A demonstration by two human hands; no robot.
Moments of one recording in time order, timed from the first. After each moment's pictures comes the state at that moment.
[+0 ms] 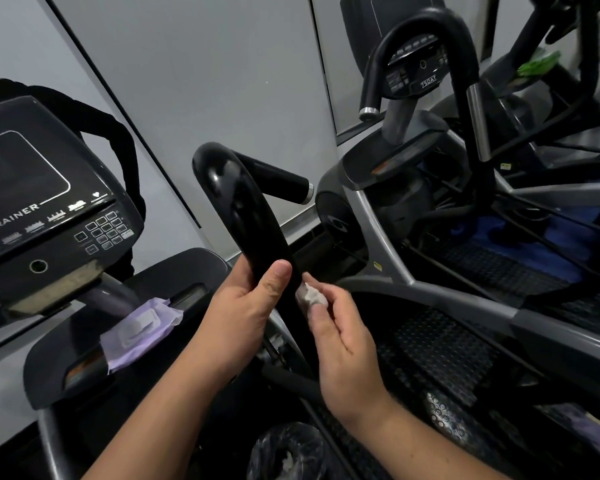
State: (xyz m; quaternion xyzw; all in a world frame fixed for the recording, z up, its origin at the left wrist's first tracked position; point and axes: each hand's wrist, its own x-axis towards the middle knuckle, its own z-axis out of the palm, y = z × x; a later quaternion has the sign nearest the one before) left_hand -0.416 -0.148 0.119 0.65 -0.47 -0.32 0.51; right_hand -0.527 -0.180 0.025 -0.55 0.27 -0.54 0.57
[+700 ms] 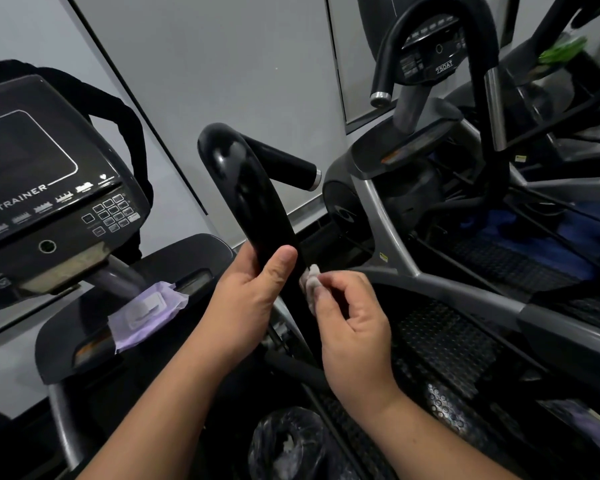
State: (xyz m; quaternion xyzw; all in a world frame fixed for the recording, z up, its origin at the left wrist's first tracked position) left_hand -0.418 -0.148 0.116 0.66 -0.46 -0.30 0.51; right_hand -0.530 -0.182 0.025 -0.55 0.29 -0.61 0.49
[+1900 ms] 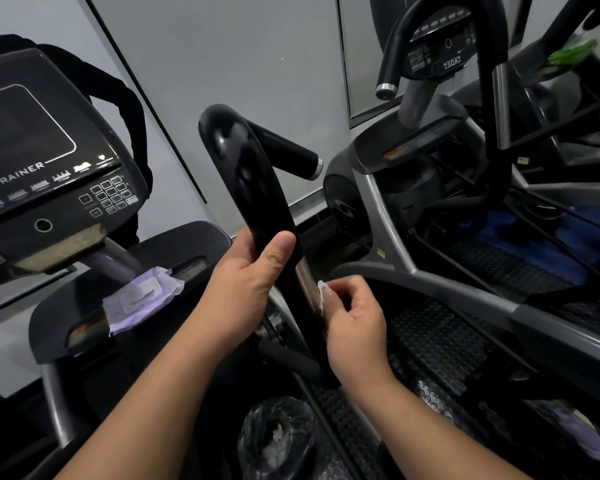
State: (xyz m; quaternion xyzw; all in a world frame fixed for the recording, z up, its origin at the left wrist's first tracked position) left_hand -0.420 -0.147 0.111 0.67 -0.46 -0.28 0.51; right_hand -0.532 -0.190 0.009 -0.52 0.39 -0.53 0.55
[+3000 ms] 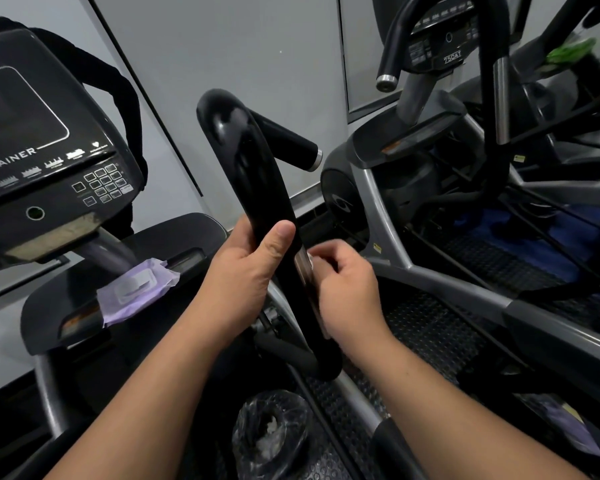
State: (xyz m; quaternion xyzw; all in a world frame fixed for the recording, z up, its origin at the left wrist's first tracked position) left_hand -0.417 -0.150 0.104 0.65 -0.47 -0.27 0.53; right_hand -0.530 -0.212 0.036 -0.57 0.37 -0.49 0.55
